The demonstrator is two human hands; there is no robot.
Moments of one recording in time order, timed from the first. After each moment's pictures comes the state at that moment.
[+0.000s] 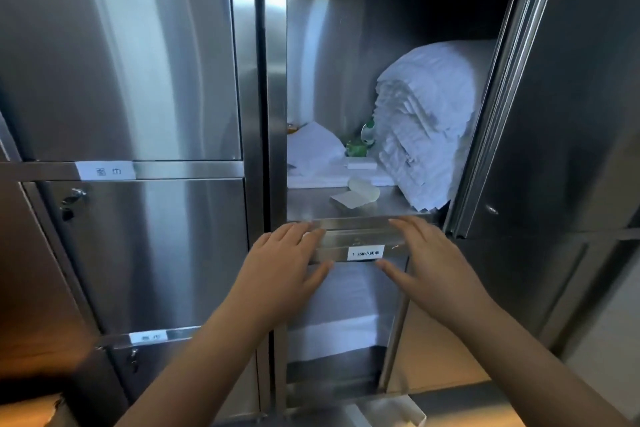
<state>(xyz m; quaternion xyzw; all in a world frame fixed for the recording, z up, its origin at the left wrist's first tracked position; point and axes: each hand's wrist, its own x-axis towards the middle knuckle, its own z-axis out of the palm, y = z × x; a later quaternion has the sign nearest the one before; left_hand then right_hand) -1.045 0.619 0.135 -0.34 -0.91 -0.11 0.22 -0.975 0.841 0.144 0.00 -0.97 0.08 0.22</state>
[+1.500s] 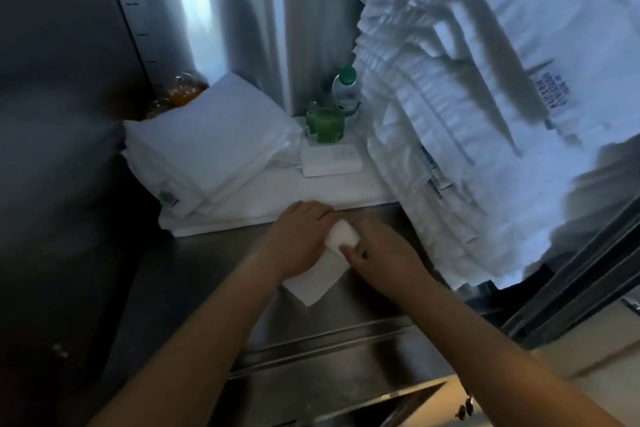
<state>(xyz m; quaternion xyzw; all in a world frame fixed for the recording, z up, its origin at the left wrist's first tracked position) -1.529 0.922 0.015 -0.47 -0.88 -0.05 0.10 -1.438 1.076 0.007 -0.03 -0.97 0.22 0.11</state>
